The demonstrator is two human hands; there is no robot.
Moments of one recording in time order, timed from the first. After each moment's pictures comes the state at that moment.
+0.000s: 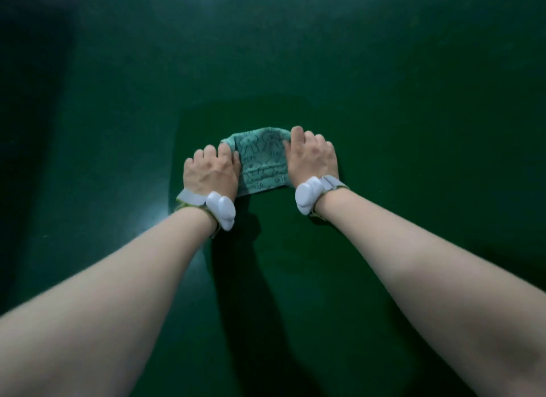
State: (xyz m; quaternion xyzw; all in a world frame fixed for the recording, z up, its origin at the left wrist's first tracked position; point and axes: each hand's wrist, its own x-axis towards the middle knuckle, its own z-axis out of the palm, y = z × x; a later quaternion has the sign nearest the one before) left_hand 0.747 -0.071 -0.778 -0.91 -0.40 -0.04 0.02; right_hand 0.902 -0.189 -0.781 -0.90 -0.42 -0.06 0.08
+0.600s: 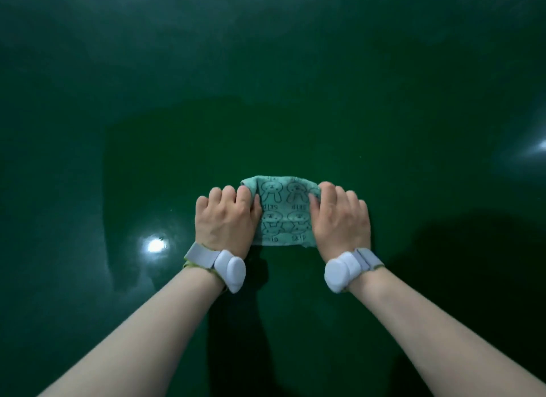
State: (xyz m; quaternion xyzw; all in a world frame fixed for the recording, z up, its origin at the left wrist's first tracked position) left_hand 0.777 -0.197 -0.792 -0.96 -0.25 -0.14 0.03; right_hand 0.885 -0.373 -0.782 -0.95 -0.29 -0.10 0.08
